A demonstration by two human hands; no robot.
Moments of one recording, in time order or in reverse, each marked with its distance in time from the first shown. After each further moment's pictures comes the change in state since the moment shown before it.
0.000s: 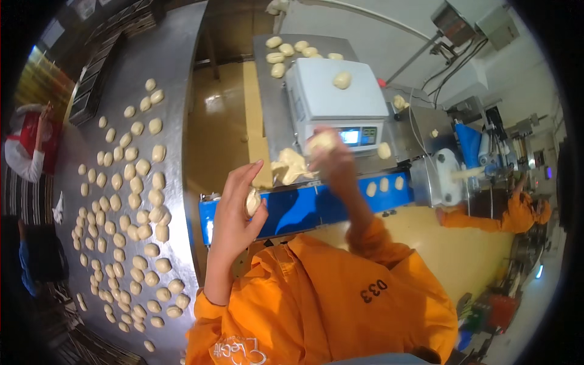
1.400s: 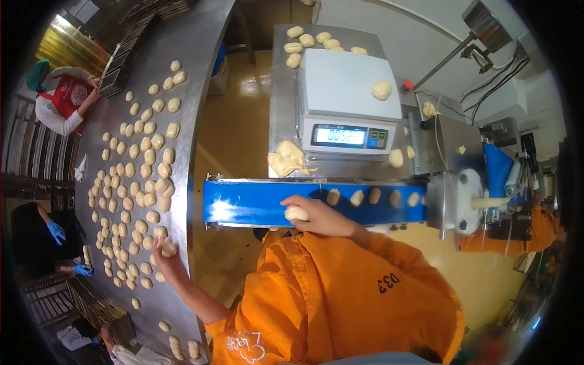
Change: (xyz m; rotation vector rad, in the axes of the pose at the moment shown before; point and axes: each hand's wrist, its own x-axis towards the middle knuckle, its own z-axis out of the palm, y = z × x) left_hand -0.218 -0.117 -0.035 -0.488 1.224 -0.610; right_hand -0.073 0.067 -0.038 -0.097 -0.795 0.091
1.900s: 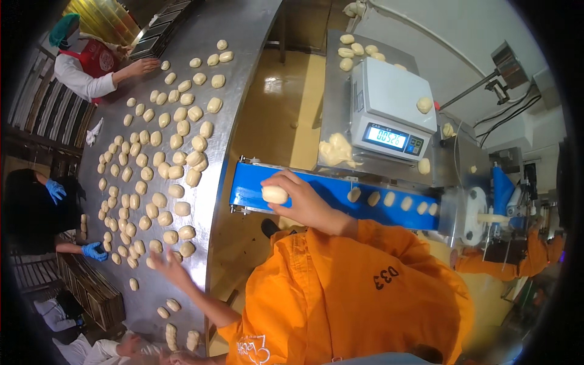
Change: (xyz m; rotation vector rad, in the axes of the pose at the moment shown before) left_hand 0.012 0.018 -0.121 0.638 0.290 0.271; right_hand 0.096 -0.086 0.112 -0.191 0.110 -0.292
